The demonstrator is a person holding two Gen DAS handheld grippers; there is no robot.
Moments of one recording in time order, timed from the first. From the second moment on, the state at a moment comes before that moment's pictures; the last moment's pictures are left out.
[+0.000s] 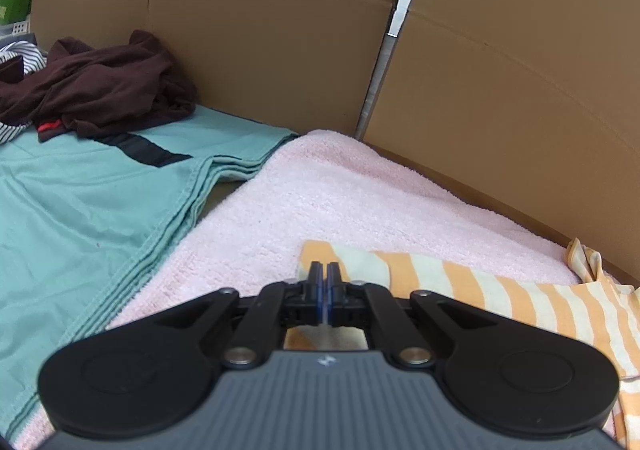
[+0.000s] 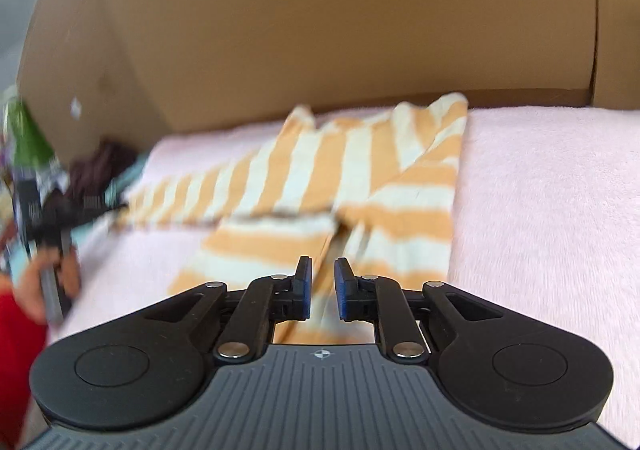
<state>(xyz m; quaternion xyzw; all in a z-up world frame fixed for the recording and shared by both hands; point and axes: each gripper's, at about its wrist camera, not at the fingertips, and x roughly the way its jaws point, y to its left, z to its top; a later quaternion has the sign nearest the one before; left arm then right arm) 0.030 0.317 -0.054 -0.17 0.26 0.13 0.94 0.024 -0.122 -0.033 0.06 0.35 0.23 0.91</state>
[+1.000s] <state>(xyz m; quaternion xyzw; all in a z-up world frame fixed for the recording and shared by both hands) 0.030 0.318 -0.054 -0.17 0.26 0.12 0.94 -0.085 -0.105 -0.050 -0.01 0.28 0.22 0.93</state>
